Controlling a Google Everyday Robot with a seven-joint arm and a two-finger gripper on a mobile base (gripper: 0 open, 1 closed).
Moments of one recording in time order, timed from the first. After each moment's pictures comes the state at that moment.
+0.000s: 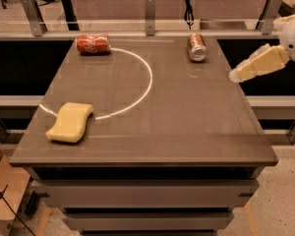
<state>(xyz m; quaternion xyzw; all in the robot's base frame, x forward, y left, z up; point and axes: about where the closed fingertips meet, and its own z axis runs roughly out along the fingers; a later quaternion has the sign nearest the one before) 0.572 -0.252 0.989 -0.40 0.80 0.01 0.45</state>
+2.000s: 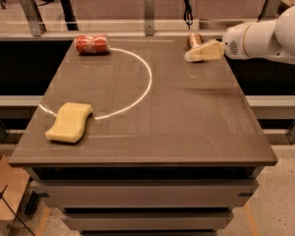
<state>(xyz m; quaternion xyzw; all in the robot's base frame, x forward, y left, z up) 0.730 -0.196 0.928 -0.30 0.79 0.11 0.53</state>
